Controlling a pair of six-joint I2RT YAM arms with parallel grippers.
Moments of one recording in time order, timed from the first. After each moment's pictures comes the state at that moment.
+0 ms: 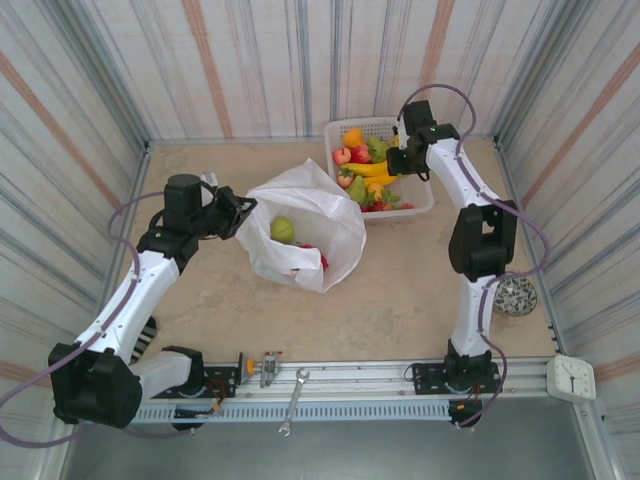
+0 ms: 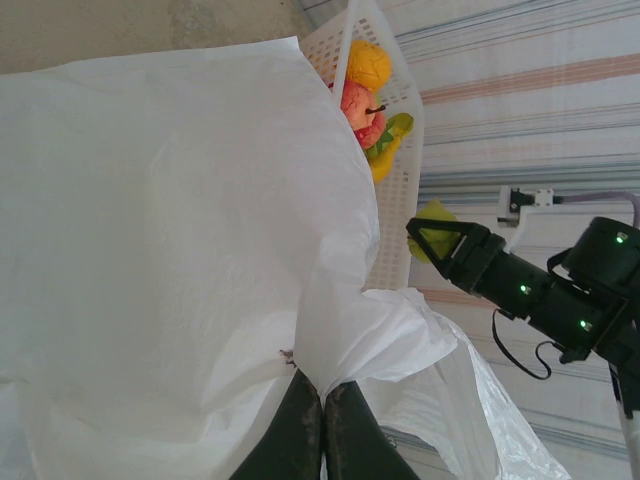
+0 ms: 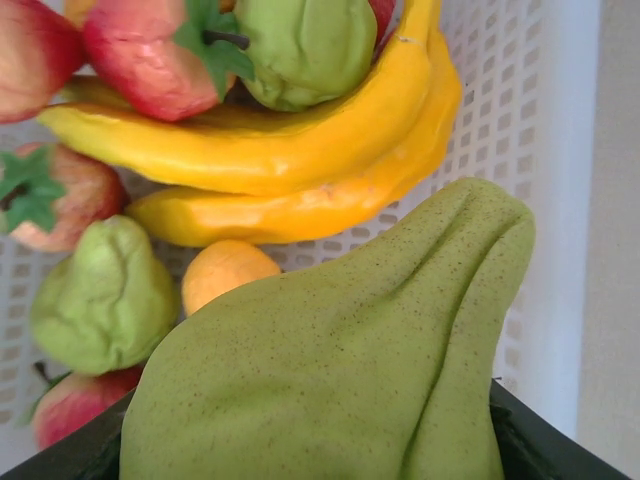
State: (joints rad) left arm -0.22 1.14 0.93 -0.30 0.44 -1.08; right arm 0.20 2.02 1.89 -0.87 0.00 0.04
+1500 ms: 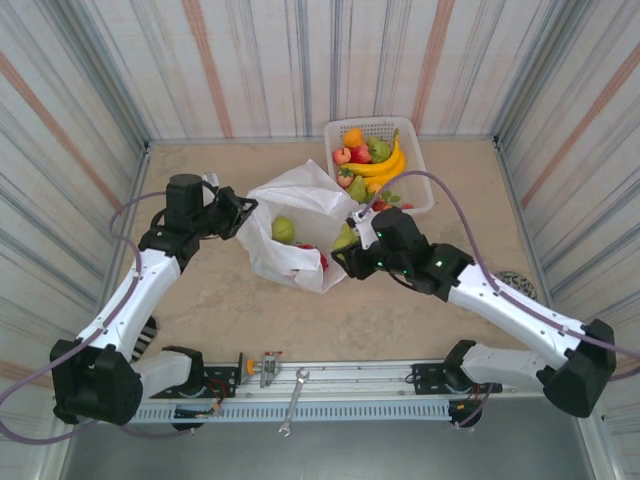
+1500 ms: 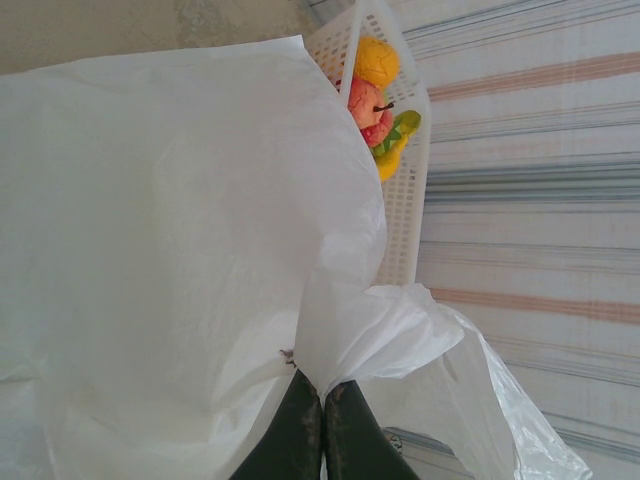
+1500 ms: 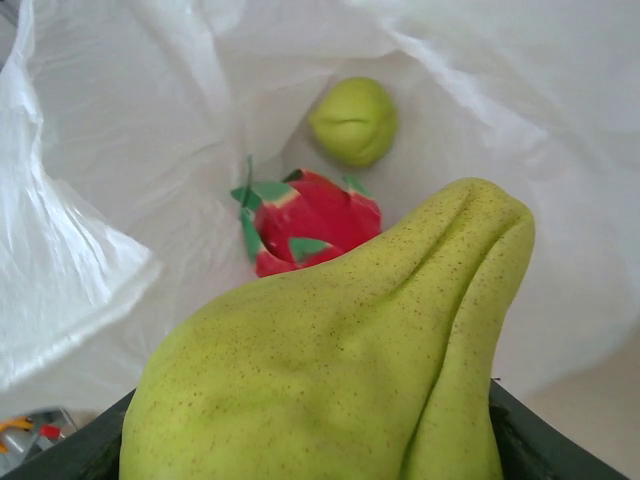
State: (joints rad) left arm -0.22 1.16 0.93 -0.30 0.44 -1.08; right arm 0.83 1.13 0.95 -0.46 -0.05 0.26
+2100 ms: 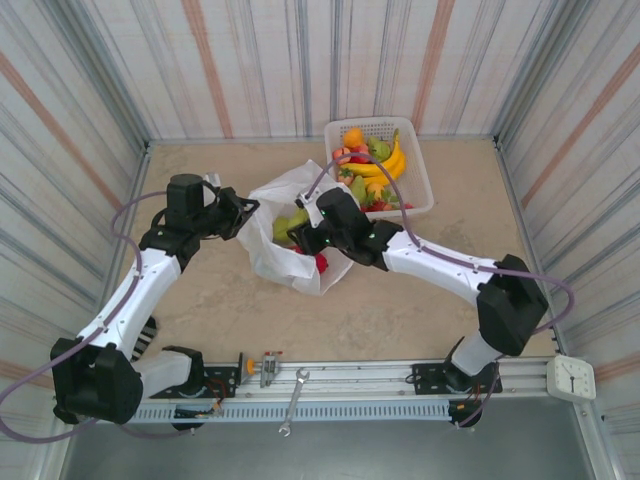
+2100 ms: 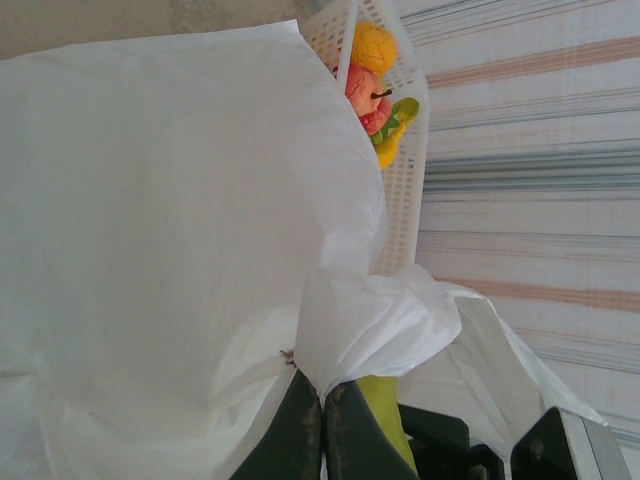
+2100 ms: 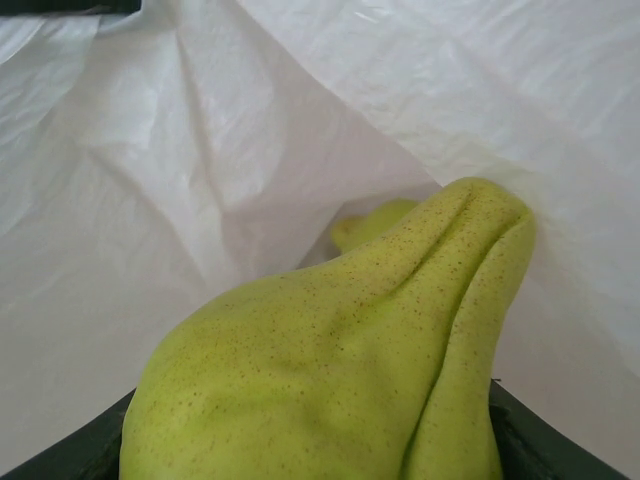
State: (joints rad) left arm -0.22 1.16 0.93 -0.30 0.46 -1.07; right arm 0.86 1.62 1.18 -0.15 -0.01 0.19
